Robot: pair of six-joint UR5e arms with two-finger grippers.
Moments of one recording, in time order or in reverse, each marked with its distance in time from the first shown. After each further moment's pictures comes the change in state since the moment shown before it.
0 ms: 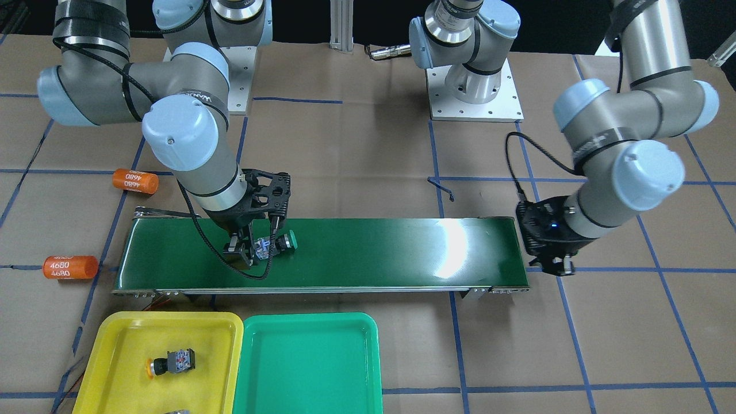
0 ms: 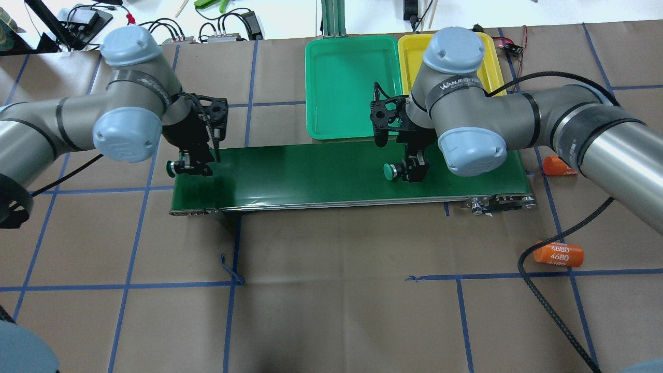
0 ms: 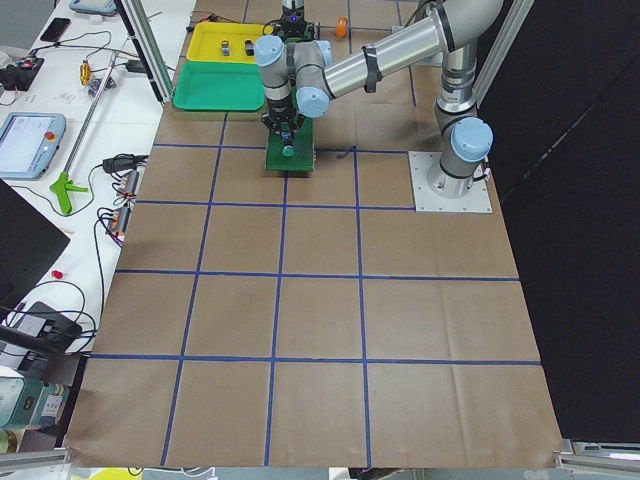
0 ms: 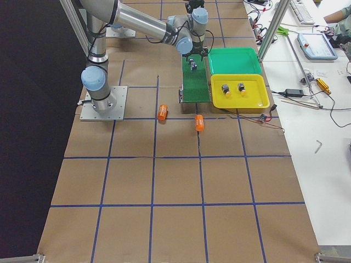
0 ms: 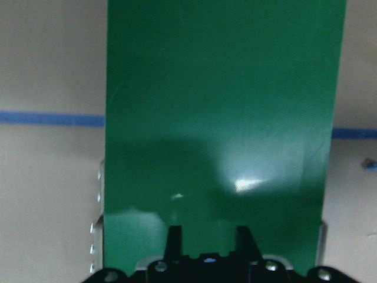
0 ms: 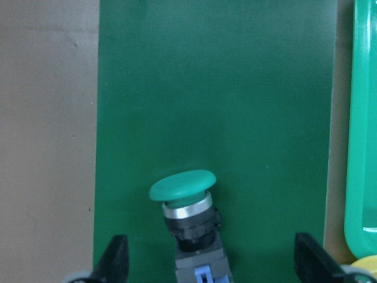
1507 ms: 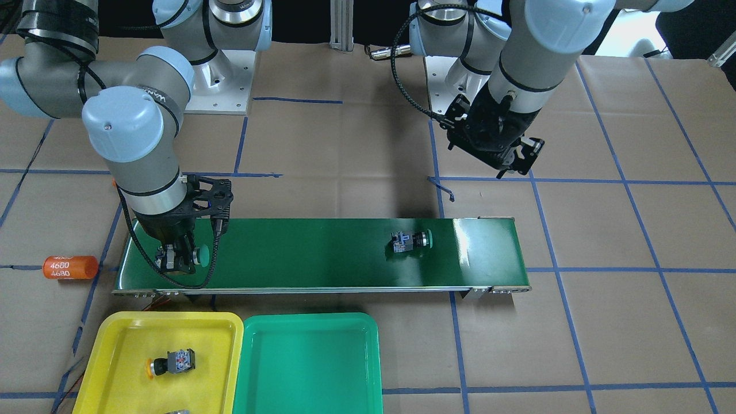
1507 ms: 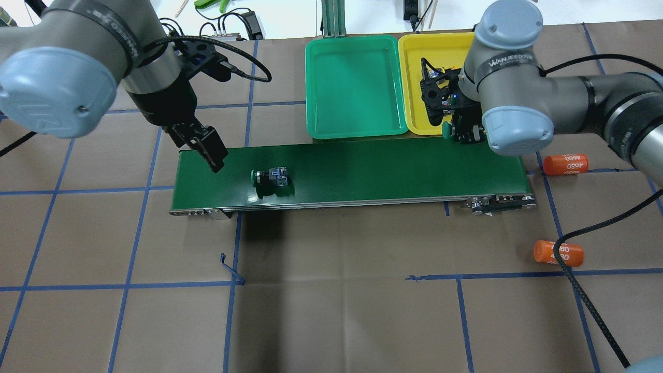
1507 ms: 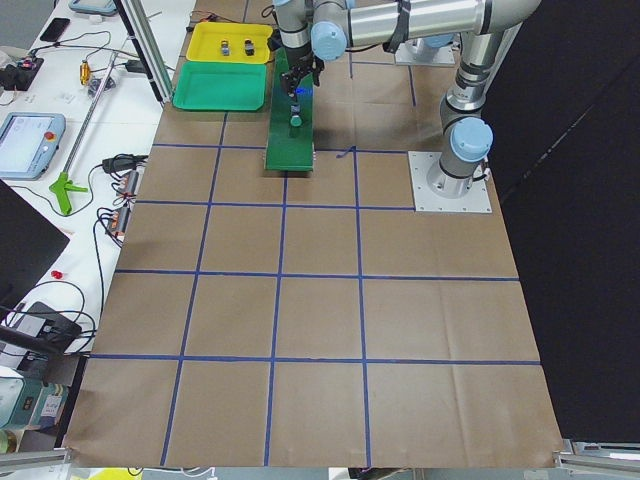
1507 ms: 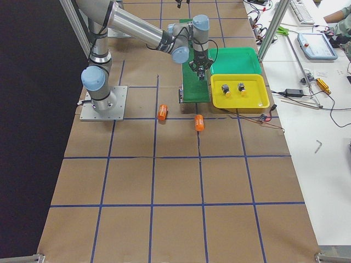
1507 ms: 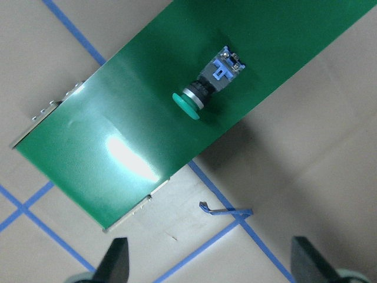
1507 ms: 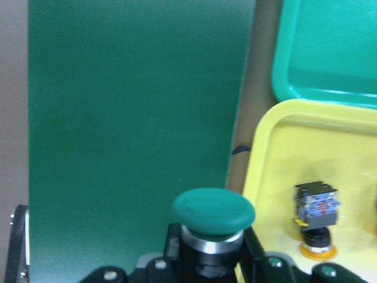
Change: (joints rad) left arm -0.043 0.260 0.216 -0.476 0.003 -1.058; right arm -0.100 -0.016 -0.111 0.021 -0.154 -0.156
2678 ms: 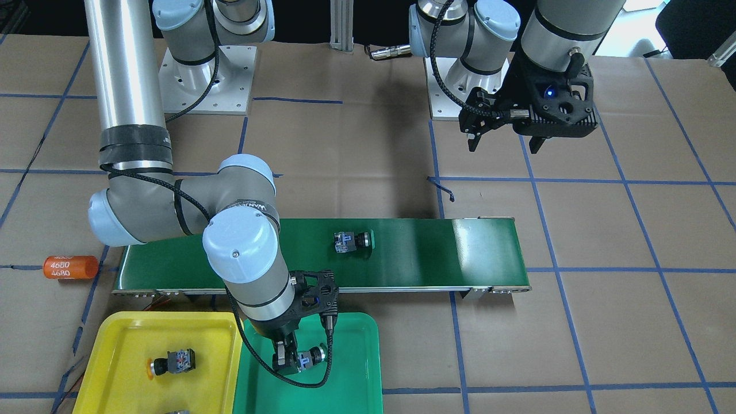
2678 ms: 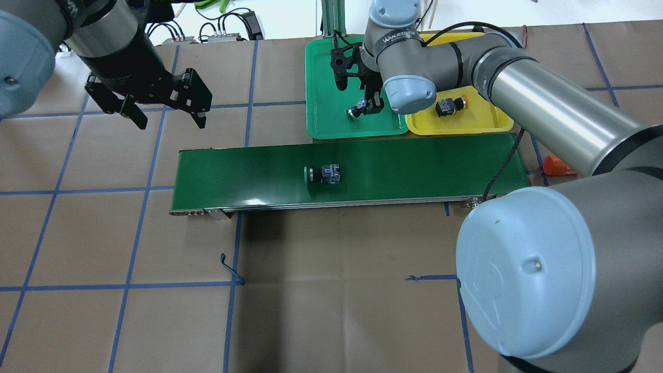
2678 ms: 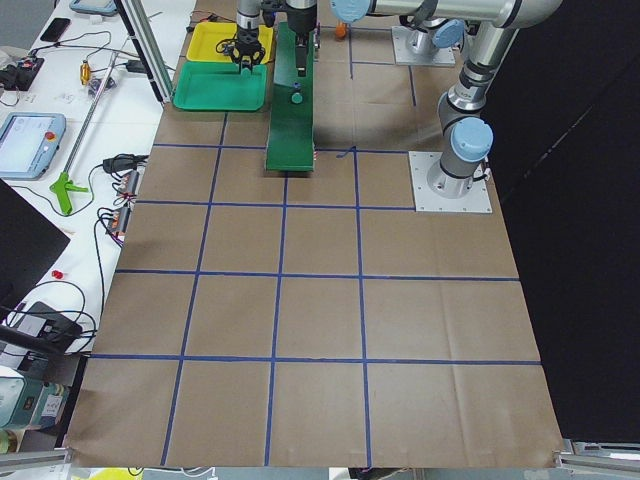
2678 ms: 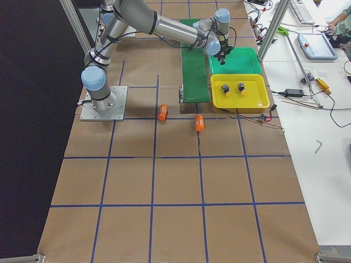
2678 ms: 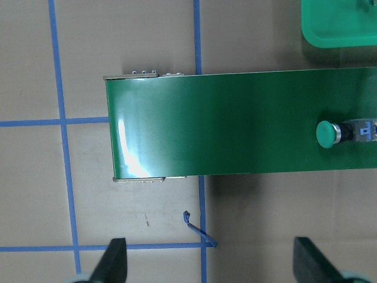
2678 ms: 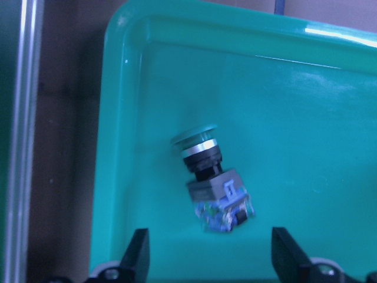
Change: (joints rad) left arm 0.032 0.025 0.059 0.020 0.006 -0.475; right arm 0.173 0.355 -0.376 -0.033 0.119 0.192
